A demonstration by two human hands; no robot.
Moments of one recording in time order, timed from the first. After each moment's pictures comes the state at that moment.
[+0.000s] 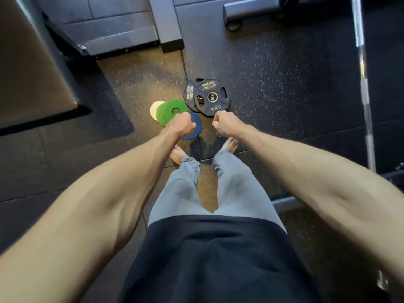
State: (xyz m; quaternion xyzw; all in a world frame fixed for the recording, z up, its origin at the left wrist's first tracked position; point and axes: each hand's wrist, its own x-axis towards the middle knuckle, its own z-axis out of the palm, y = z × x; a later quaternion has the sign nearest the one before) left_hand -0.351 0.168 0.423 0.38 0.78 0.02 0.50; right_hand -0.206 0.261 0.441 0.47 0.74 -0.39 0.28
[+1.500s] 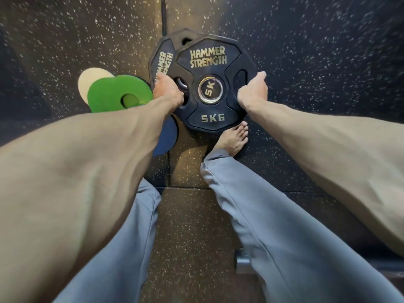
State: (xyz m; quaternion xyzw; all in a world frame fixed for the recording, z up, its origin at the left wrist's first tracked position) left_hand -0.366 0.397 -0.064 -0.02 0.90 0.03 0.43; right_hand -0.232 0.528 -0.054 0.66 0.61 -0.37 0.25
